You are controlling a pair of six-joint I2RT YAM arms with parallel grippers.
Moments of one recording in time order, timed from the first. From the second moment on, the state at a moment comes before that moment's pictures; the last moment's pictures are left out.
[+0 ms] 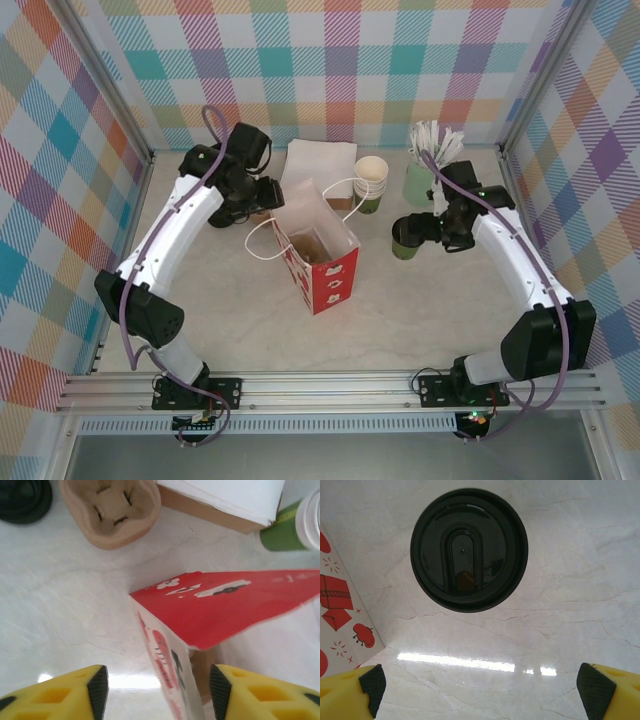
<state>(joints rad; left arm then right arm) -0.44 1.67 1.90 -1.34 -0.03 -0.61 0.19 1.43 1.32 -1.12 -0.11 0.19</state>
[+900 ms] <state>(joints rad) -0.43 1.64 1.95 -1.34 0.00 -0.29 0.22 1.73 1.40 -1.07 -0.13 0.23</state>
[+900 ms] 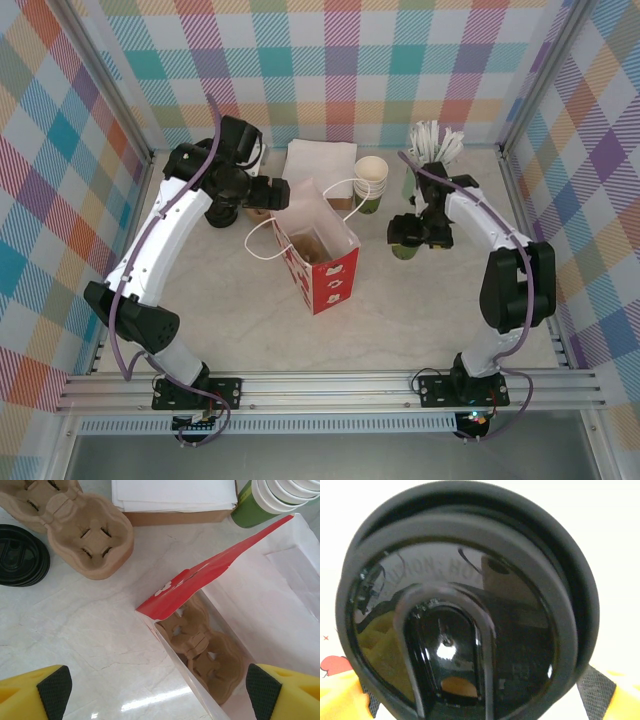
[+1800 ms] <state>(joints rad) -0.43 1.64 1.95 -1.34 0.00 -0.29 0.22 1.93 1.58 -1.05 -0.08 0.12</state>
